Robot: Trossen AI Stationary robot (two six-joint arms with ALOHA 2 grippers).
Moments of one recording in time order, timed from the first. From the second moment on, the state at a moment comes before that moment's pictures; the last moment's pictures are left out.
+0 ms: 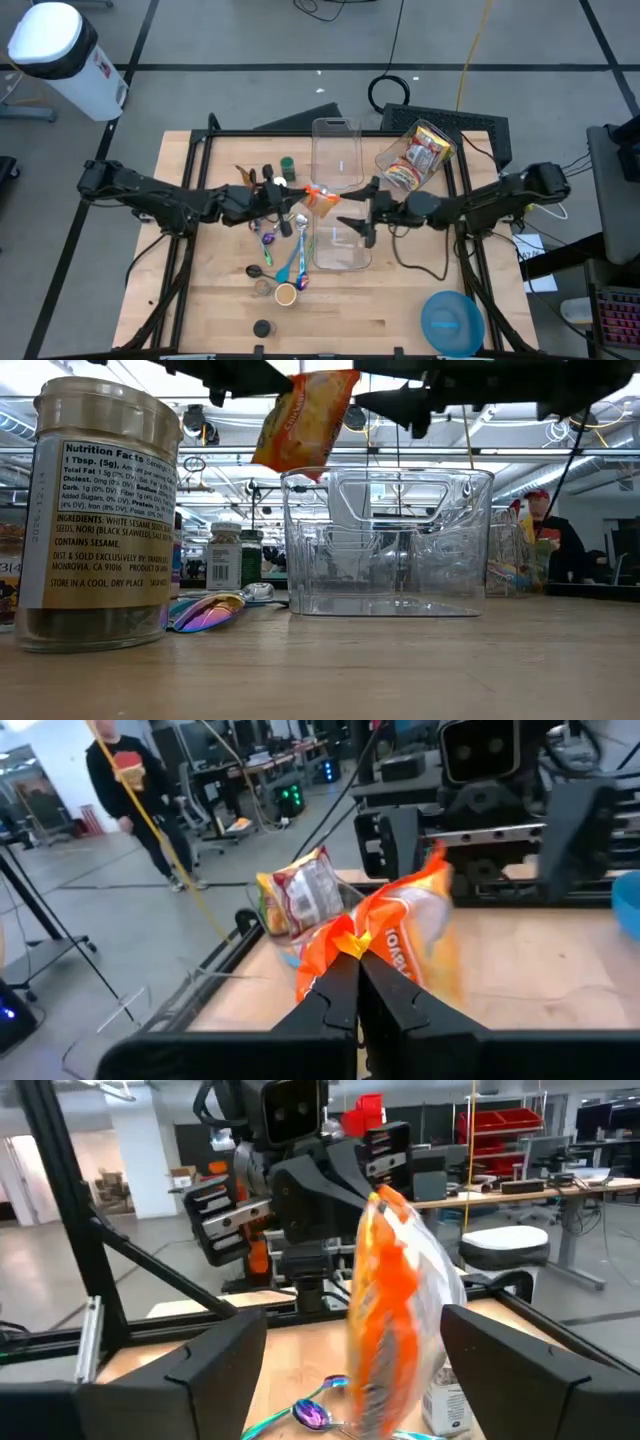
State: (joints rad) left arm -0.15 1.25 0.76 0.37 -0.49 0.12; right arm 0.13 1.37 0.60 0.86 0.24 0.09
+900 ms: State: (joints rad) left arm -0.15 1.26 0.76 0.37 -0.45 0.10; right arm 0.13 1.44 0.63 0.95 0.29 0.01
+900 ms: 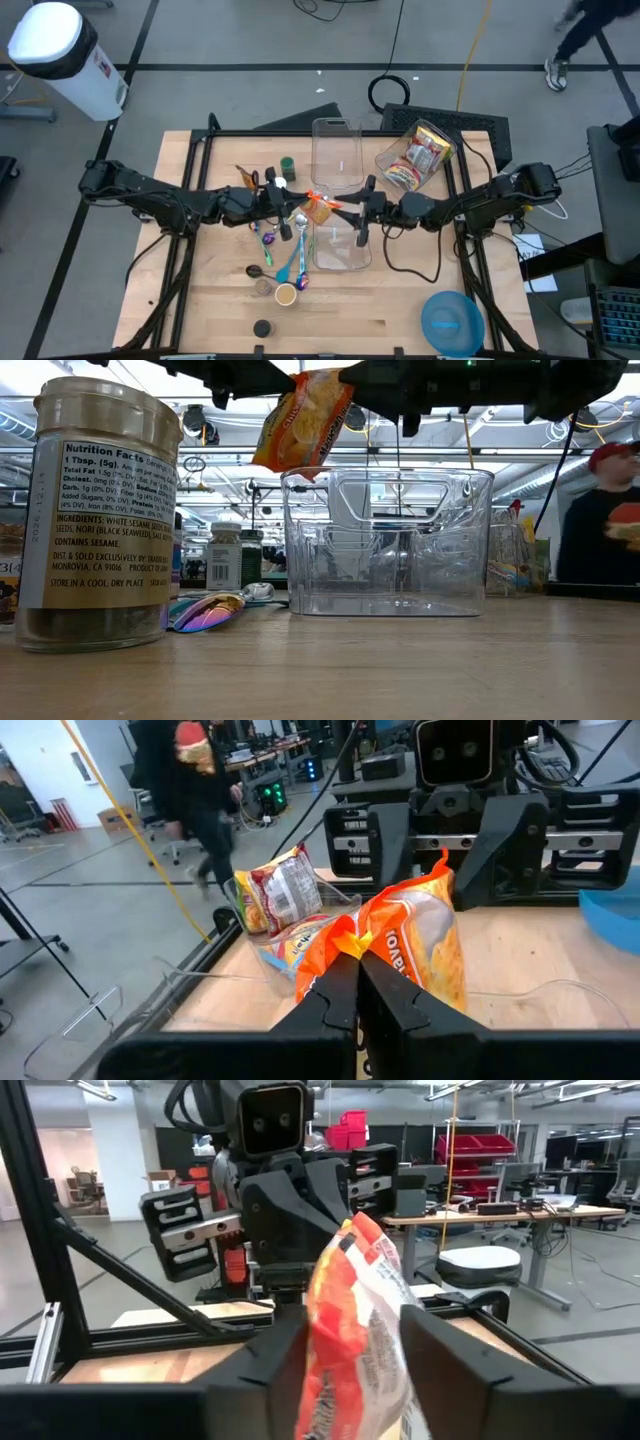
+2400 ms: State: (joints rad) left arm -0.21 1.18 0.76 0.32 -0.42 0.06; right arm 0.10 0.77 0.28 0.67 1.02 -0.33
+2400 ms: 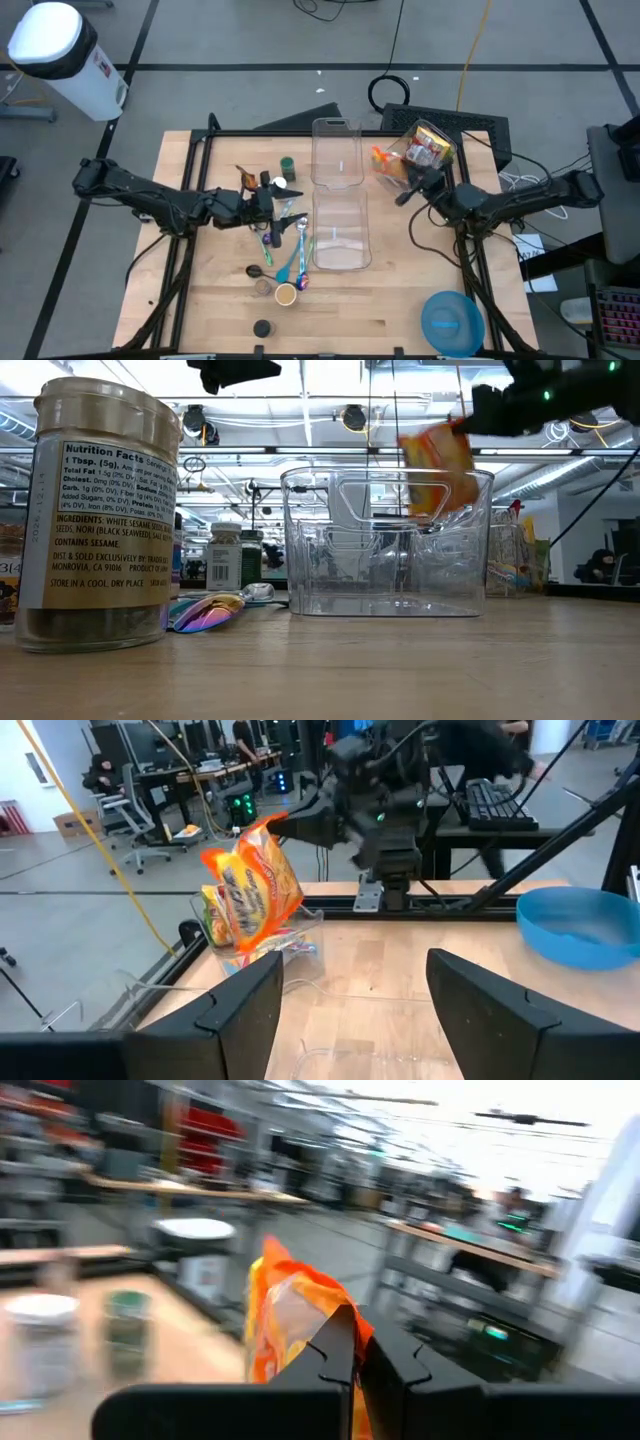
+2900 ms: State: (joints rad) left arm -0.20 1.18 0.76 0.32 -0.42 0.05; right arm -0.18 0.76 0.02 0.90 1.05 -0.25
